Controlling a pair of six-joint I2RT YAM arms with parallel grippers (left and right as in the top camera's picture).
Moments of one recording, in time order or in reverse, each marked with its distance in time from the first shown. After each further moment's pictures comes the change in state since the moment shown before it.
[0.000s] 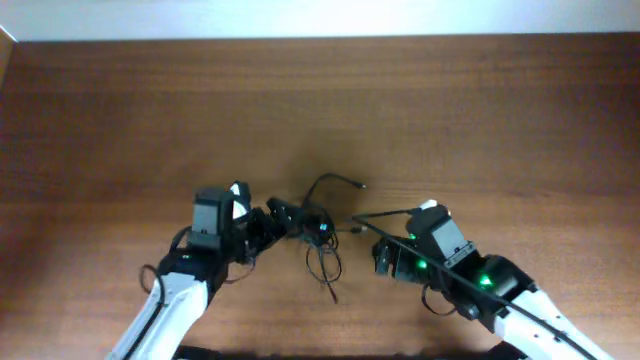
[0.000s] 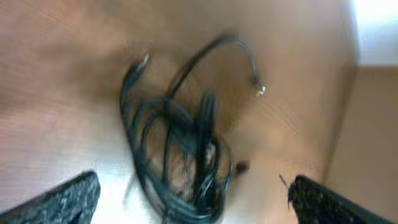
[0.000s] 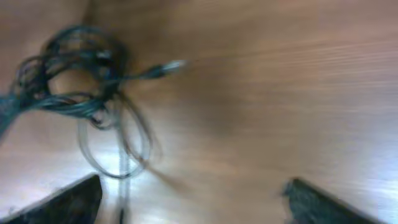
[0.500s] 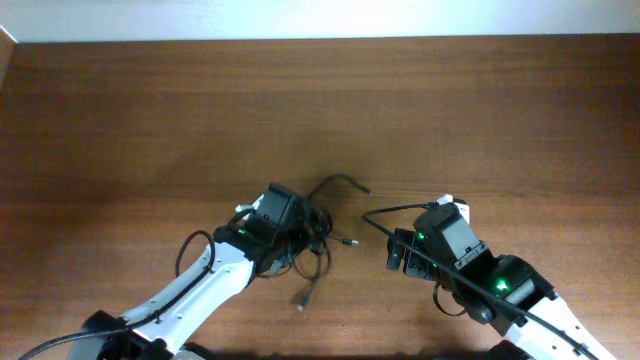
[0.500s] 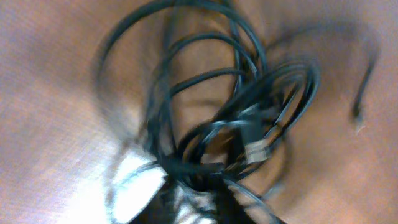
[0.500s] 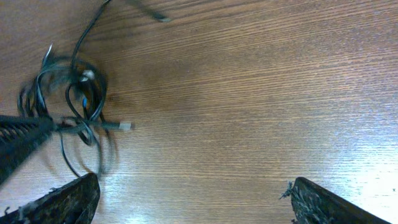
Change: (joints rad) left arm -0.329 0.209 0.195 -0.243 -0.385 -0.360; right arm 0.000 -0.048 0.085 -0.148 0.122 -0.003
